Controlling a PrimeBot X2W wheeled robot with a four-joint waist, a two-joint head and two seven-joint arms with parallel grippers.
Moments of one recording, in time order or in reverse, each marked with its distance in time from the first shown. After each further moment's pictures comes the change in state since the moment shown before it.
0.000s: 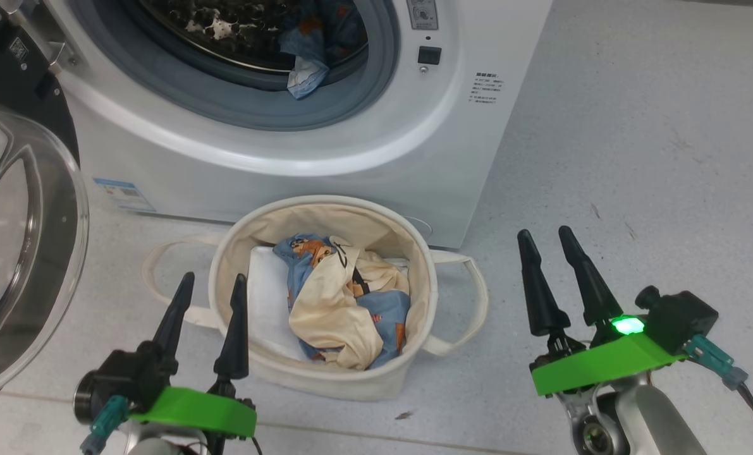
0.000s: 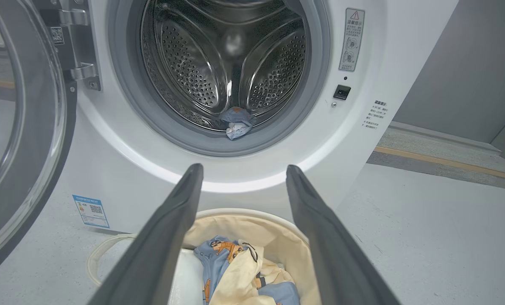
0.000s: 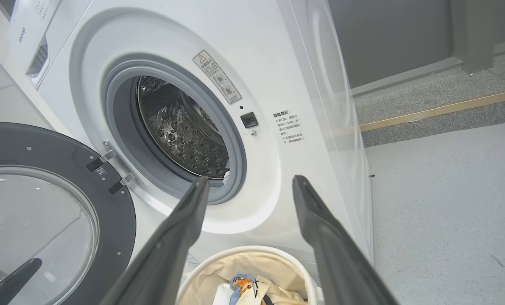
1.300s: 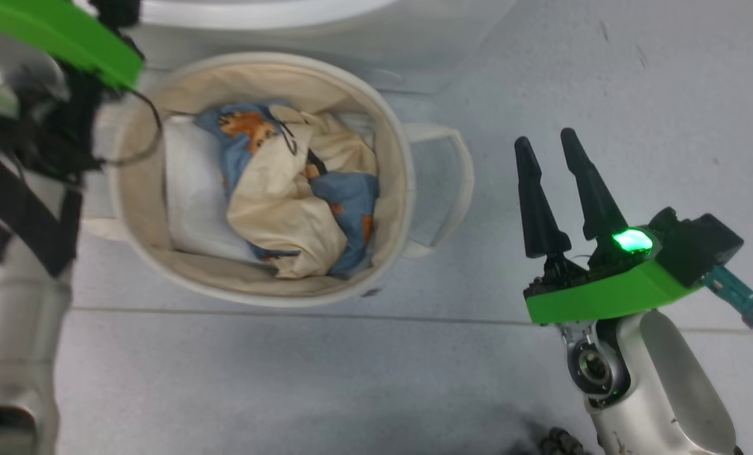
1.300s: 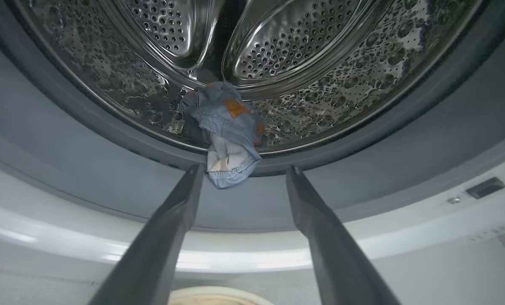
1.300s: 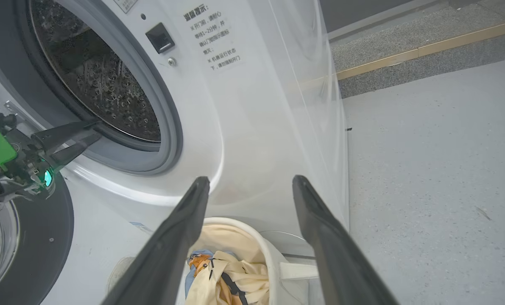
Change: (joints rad) left arm -0.916 0.115 0.011 0.378 -0.448 -0.134 0.415; right arm -0.180 0.000 0.019 -0.067 -0.010 0.000 0.000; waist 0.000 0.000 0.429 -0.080
